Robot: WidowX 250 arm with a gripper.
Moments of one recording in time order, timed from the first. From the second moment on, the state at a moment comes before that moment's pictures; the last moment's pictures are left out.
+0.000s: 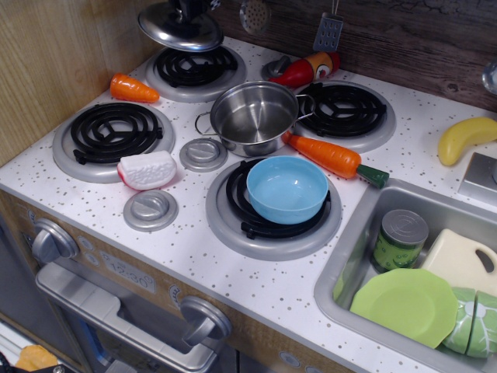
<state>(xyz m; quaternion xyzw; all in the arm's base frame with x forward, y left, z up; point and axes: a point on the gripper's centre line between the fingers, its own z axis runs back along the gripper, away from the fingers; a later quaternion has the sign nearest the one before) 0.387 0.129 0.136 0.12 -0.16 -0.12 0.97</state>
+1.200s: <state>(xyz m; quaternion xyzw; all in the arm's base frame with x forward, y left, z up) 0.392 0.062 0.070 0.05 -0.34 -0.02 0.94</state>
